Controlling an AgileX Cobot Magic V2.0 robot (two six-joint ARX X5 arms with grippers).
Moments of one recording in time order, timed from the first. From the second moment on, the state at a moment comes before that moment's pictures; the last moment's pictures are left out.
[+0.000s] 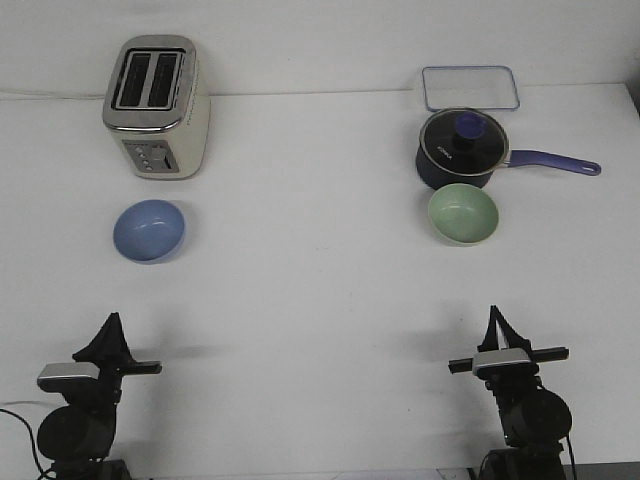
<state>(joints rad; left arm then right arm) 0.06 0.01 0.03 0.12 0.04 -0.04 0.02 0.00 0.01 -0.05 0.02 -0.28</state>
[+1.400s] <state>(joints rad) 0.06 0.01 0.03 0.12 0.04 -0.04 0.03 0.00 0.04 -0.07 0.05 0.21</state>
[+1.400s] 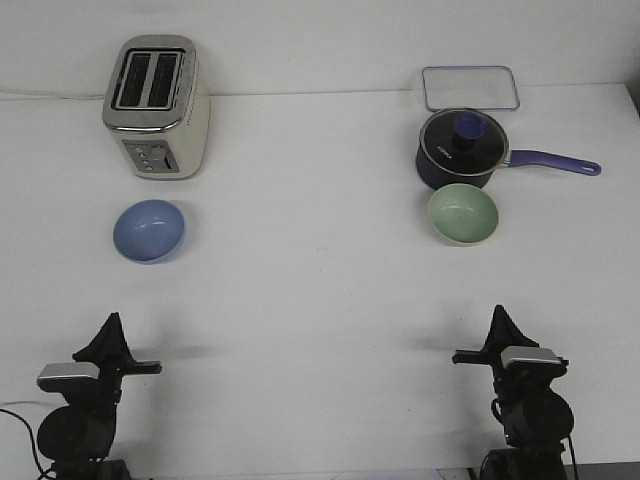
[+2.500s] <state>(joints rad) 0.06 0.01 0.03 0.12 0.04 -0.04 -0.11 1.54 1.31 -0.61 0.02 0.18</state>
